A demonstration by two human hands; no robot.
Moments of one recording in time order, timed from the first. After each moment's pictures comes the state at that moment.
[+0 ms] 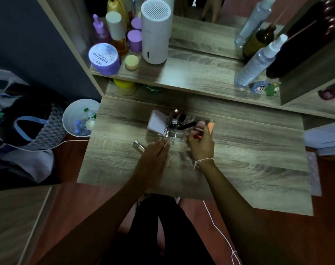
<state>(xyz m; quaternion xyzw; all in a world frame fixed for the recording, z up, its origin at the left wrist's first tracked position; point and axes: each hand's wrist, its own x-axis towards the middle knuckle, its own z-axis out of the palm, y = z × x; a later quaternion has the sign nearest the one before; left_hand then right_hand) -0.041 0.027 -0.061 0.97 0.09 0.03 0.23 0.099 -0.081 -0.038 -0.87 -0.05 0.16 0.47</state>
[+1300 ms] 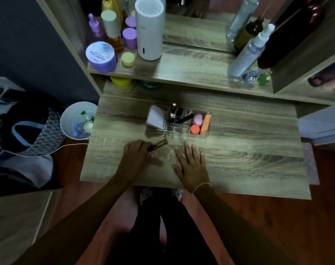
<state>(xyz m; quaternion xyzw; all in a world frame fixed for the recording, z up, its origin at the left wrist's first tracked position) -0.075 0.063 -0.061 0.97 0.15 0.01 0.19 0.020 -0.145 -0.097 -0.91 -0.36 0.19 0.04</state>
